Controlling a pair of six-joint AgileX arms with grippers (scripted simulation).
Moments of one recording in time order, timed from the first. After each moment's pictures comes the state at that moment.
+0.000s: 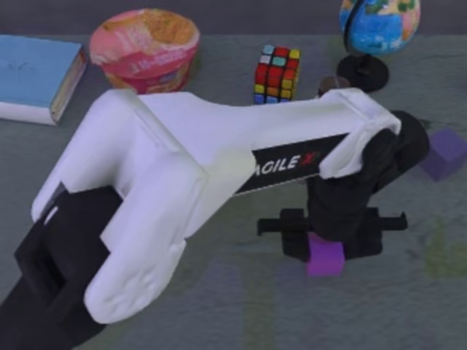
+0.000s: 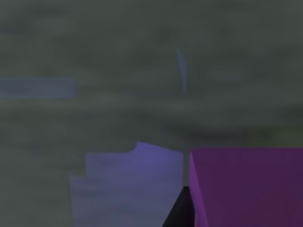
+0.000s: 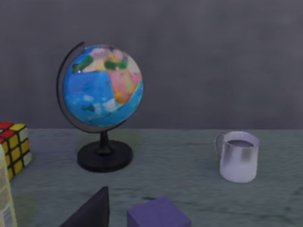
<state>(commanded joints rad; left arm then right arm) -0.96 2.44 1.97 -1.09 -0.02 -0.94 0.00 0.00 0.00 0.00 0.00 0.00</state>
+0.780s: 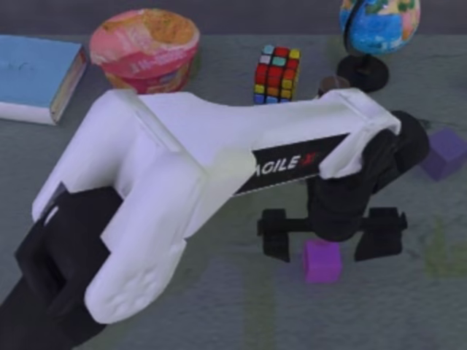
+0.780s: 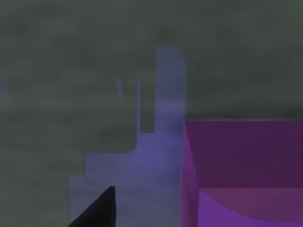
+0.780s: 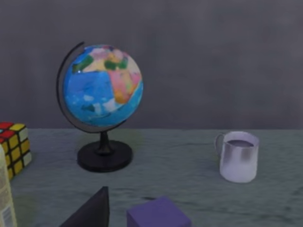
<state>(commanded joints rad) -0.96 2.44 1.97 -1.09 -0.02 -0.94 0.00 0.00 0.00 0.00 0.00 0.00</state>
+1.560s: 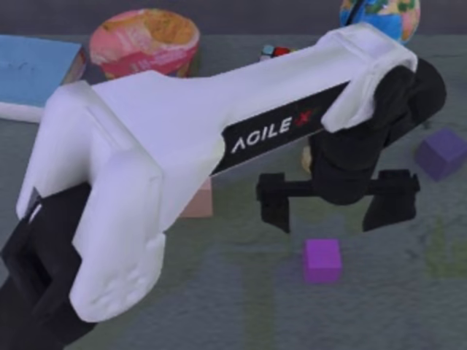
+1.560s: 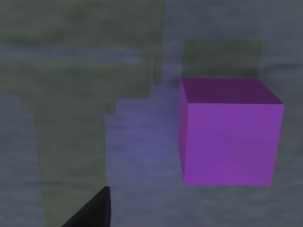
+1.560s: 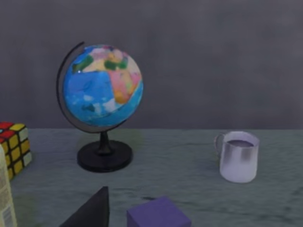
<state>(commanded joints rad) -0.94 2.40 2.18 -1.34 -0.02 -0.95 0.00 0.00 0.00 0.00 0.00 0.00</state>
